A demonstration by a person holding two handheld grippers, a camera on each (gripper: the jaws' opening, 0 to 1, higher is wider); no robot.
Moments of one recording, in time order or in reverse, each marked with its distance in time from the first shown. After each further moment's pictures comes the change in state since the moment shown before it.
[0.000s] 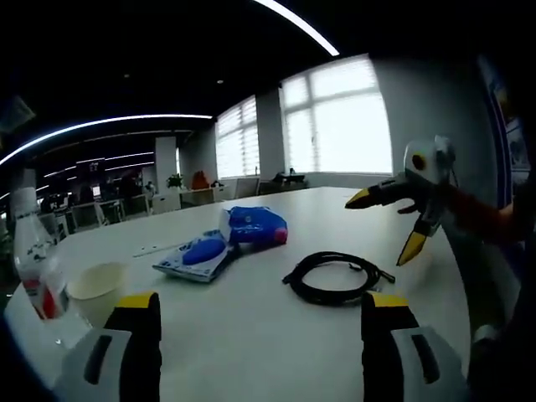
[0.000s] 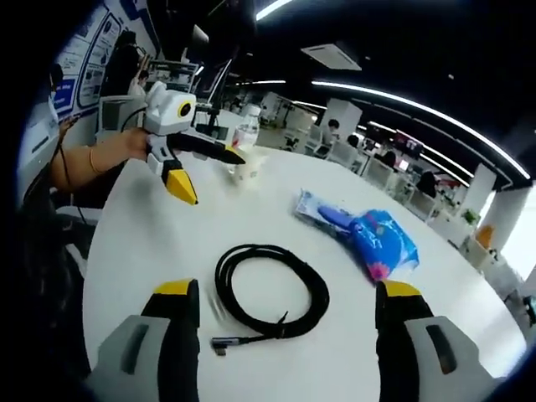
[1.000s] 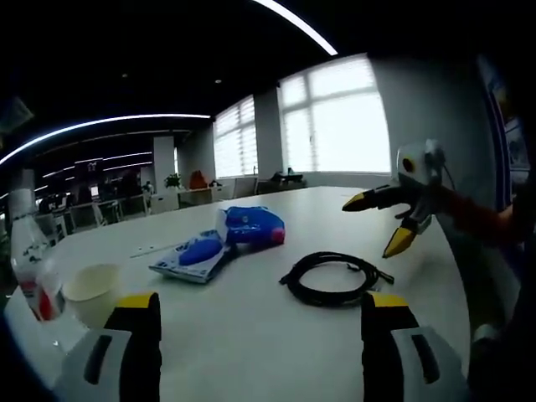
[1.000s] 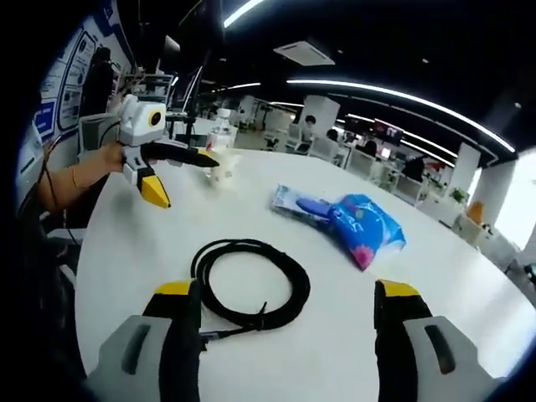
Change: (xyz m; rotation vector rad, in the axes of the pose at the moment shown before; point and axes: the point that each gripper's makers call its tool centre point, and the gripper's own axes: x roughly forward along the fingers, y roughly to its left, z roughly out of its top) left arm 0.003 -0.002 0.001 0.003 0.003 -0.008; right arm 0.000 -0.024 -0.015 0.123 -0.010 -0.068
